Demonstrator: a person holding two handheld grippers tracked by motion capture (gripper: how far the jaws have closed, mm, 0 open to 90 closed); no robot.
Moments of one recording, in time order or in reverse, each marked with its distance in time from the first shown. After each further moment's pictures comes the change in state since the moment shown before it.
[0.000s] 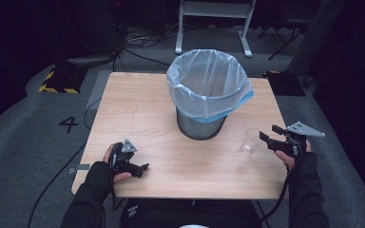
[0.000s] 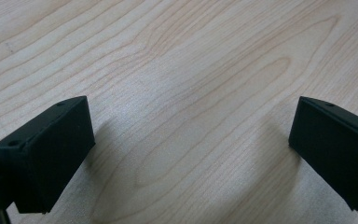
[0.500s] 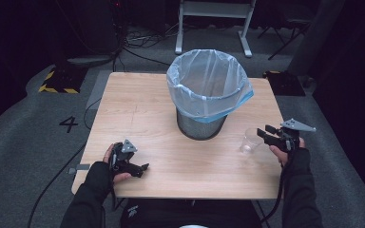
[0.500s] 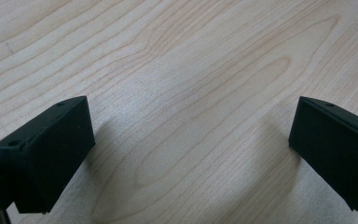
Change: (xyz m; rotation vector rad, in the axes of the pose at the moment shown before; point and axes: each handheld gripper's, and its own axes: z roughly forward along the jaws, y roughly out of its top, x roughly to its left) left arm 0.000 0.000 0.000 -0.001 0.000 0.001; right arm -0.005 -0.003 0.026 0.064 -0.029 0.065
